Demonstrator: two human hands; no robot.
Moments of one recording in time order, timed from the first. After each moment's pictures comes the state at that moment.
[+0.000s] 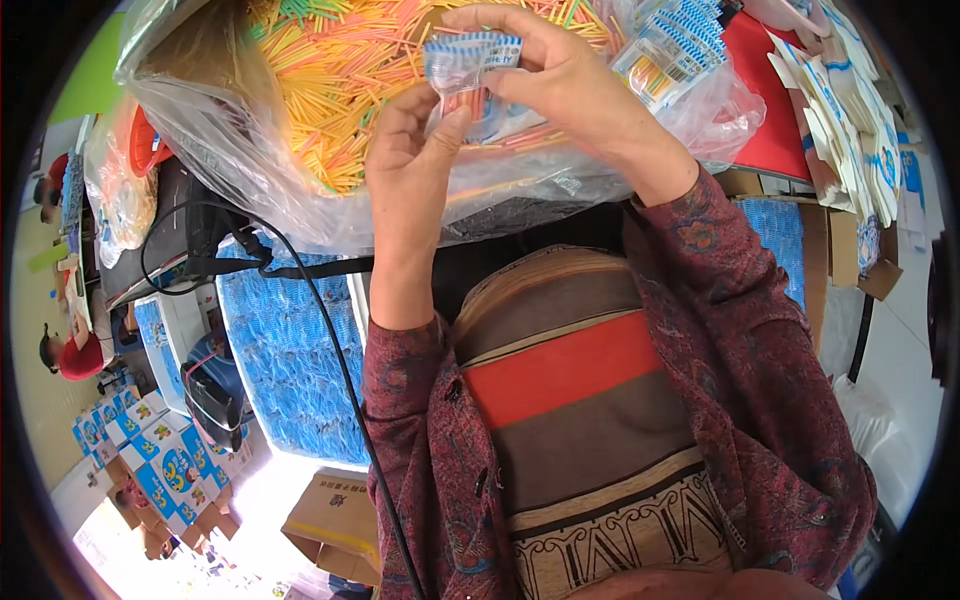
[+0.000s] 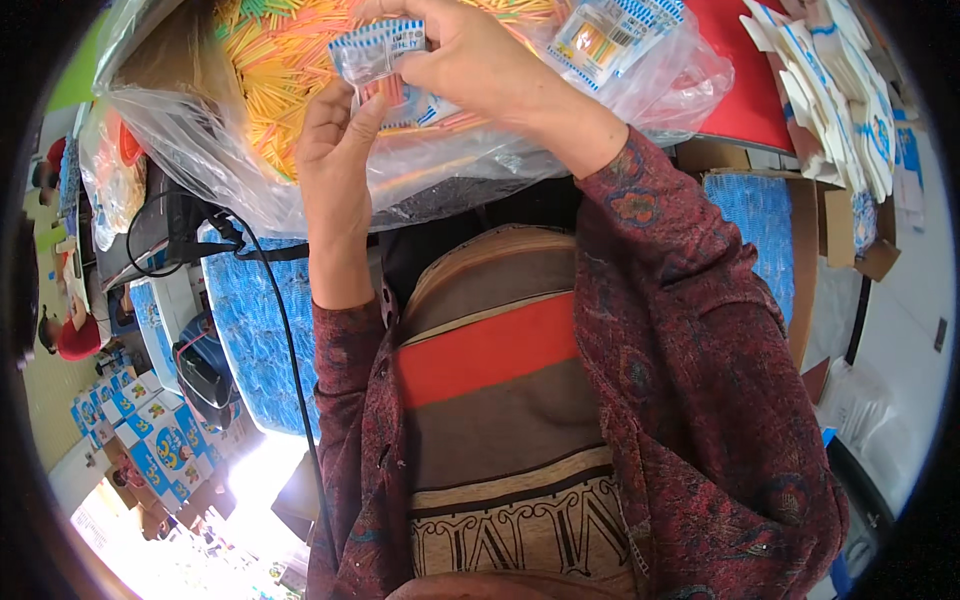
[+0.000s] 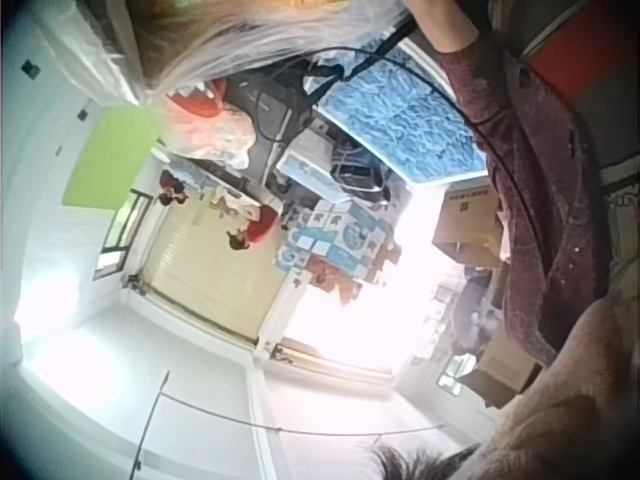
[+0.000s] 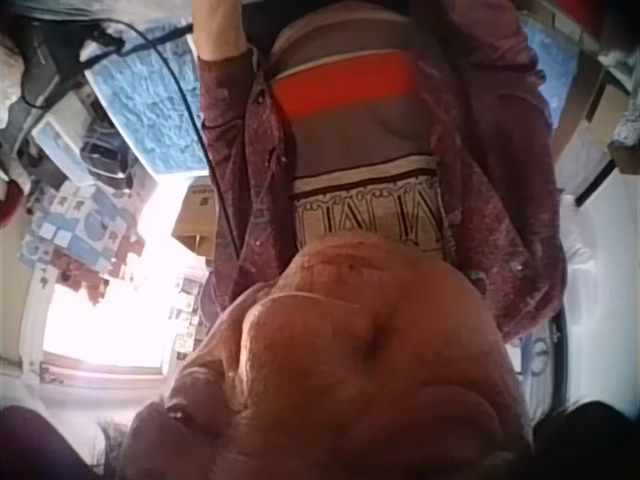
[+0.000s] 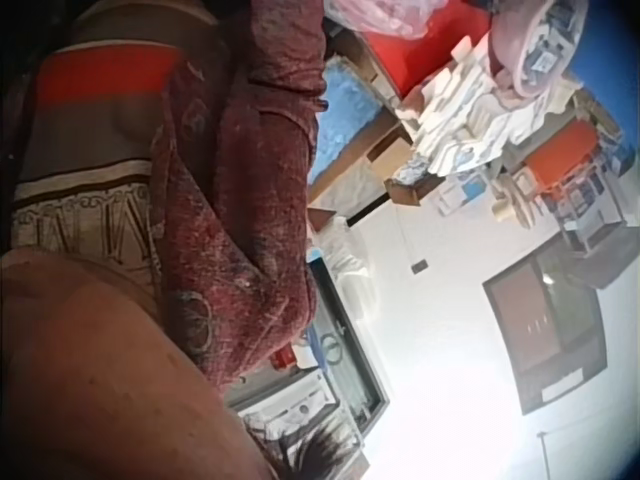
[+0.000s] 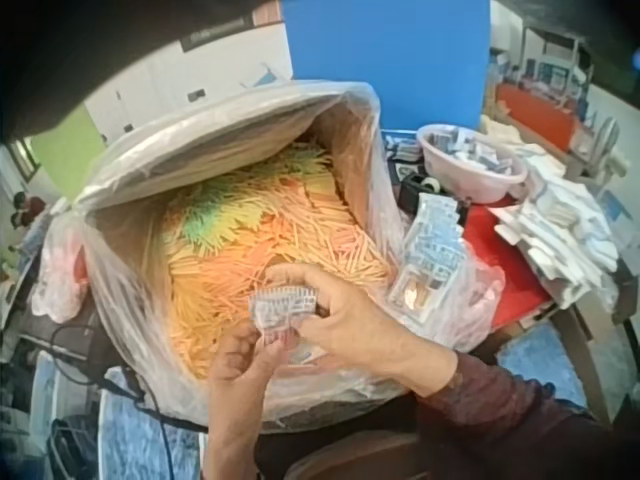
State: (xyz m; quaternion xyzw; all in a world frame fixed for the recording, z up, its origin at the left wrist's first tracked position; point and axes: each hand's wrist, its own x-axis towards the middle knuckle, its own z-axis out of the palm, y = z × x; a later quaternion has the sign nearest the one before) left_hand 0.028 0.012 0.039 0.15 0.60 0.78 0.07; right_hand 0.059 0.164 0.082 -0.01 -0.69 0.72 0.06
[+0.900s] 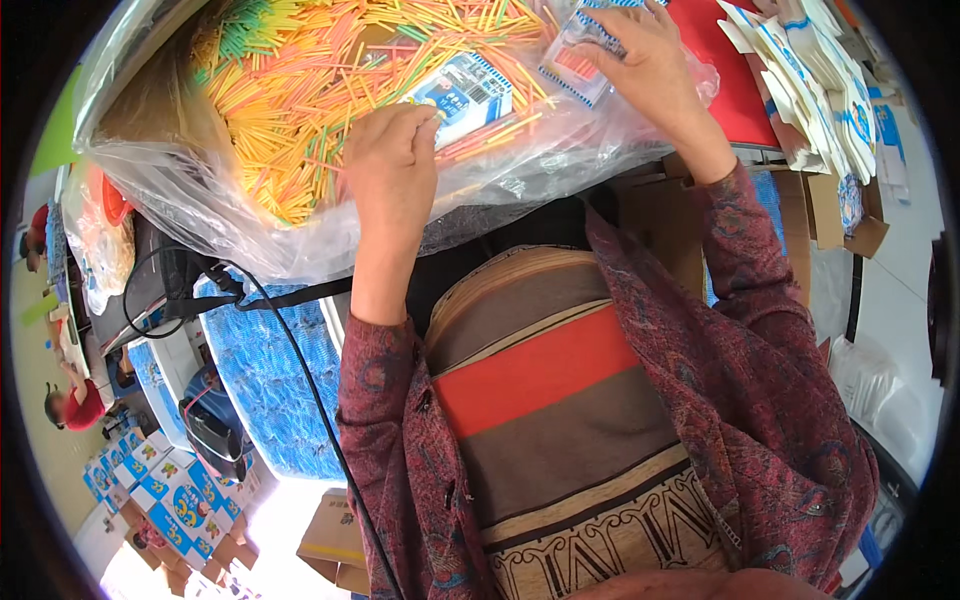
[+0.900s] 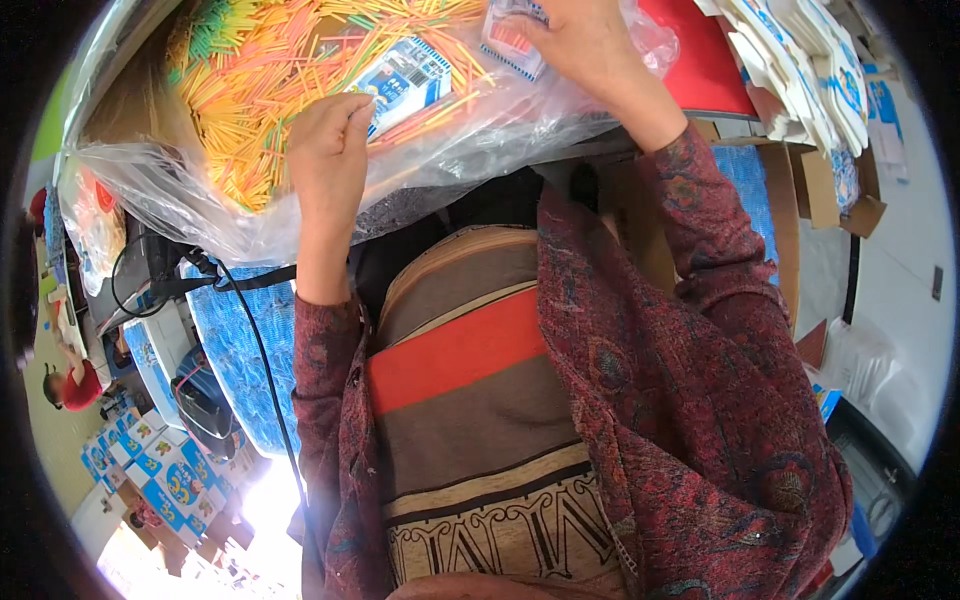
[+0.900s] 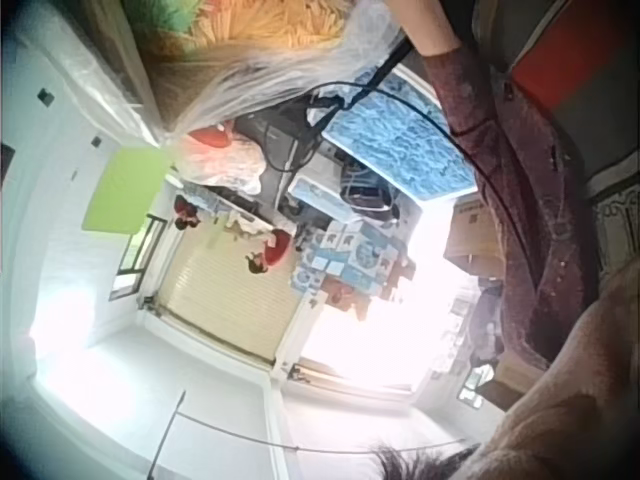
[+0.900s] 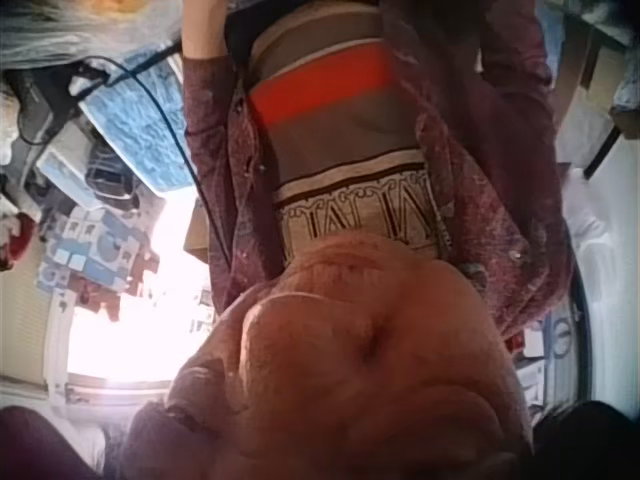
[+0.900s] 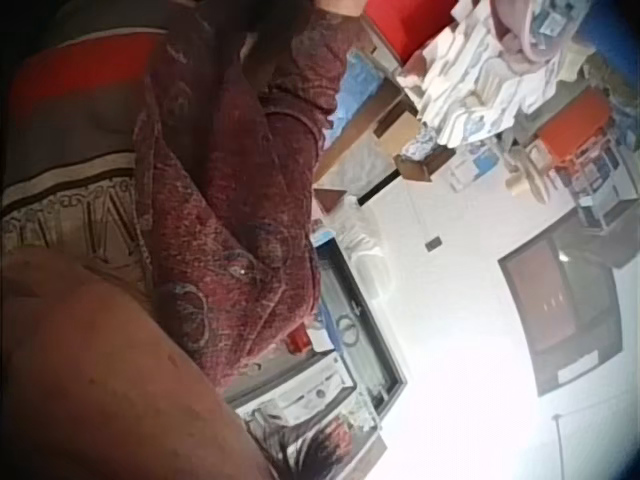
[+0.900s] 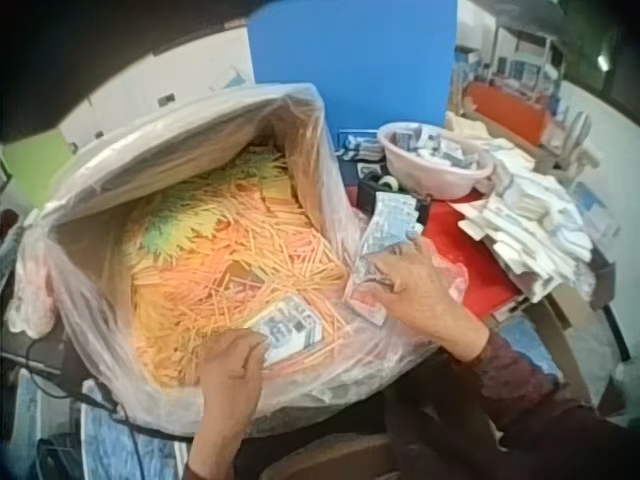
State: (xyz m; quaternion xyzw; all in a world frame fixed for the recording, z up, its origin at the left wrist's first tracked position) left_hand 0.009 0.031 0.002 0.40 0.81 0.41 -0.11; right_hand 0.121 0.281 0.058 -0.14 -0.96 0.11 0.19
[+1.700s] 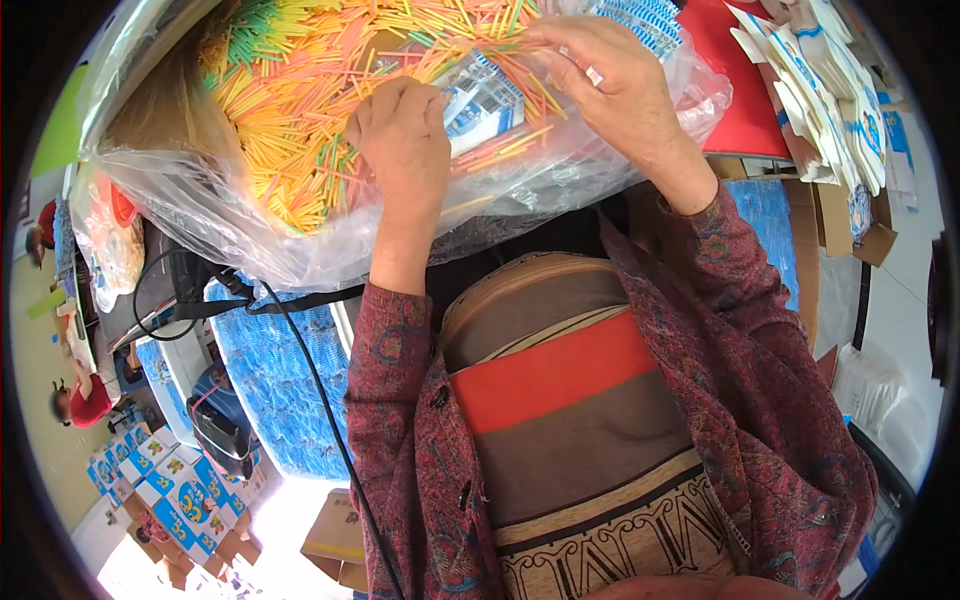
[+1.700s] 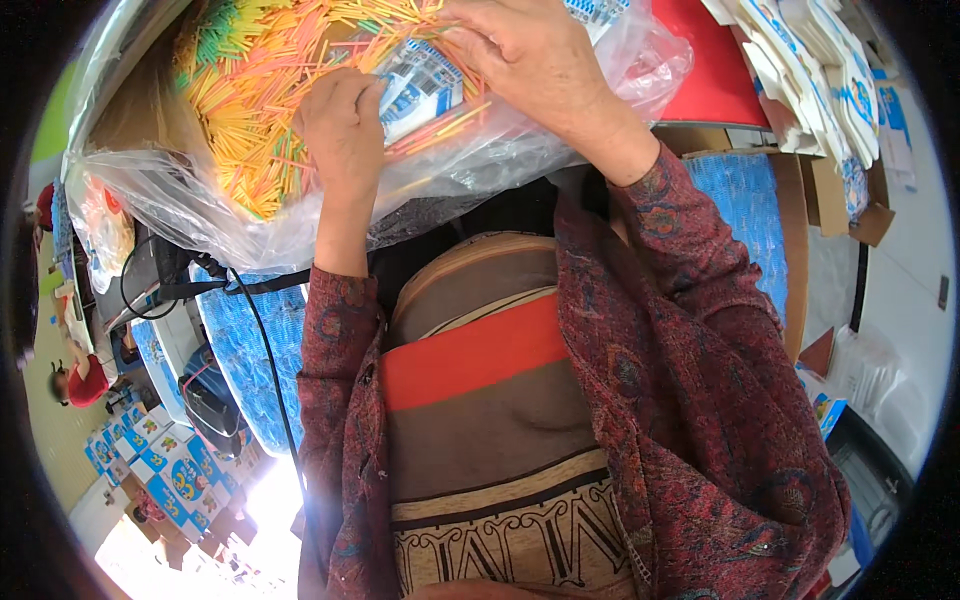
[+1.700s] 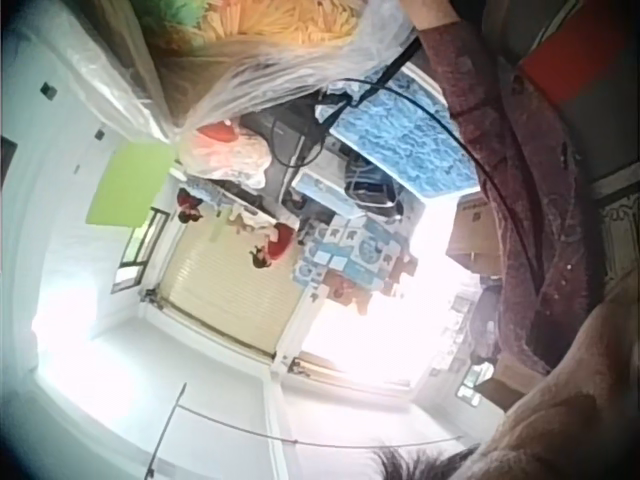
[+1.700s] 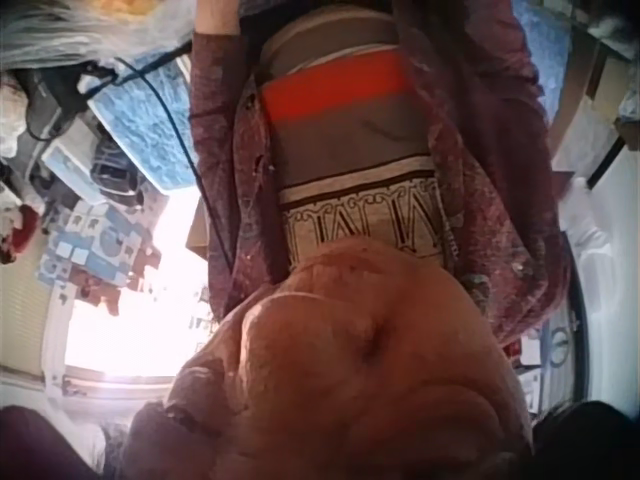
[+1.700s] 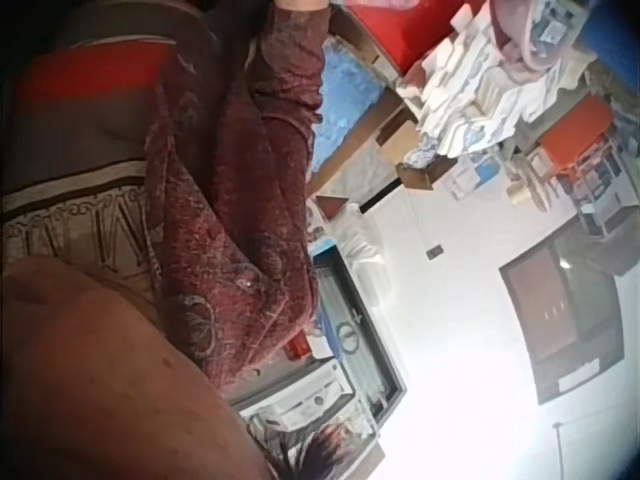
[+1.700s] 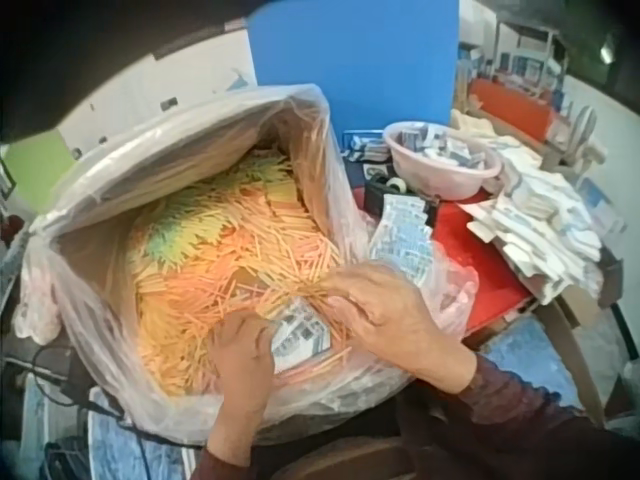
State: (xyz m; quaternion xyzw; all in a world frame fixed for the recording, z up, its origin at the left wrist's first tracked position) left_hand -0.018 0.058 -0.016 0.39 0.85 0.32 -0.18; right_hand 0.097 0.250 0.053 0.09 -0.89 0.14 0.42
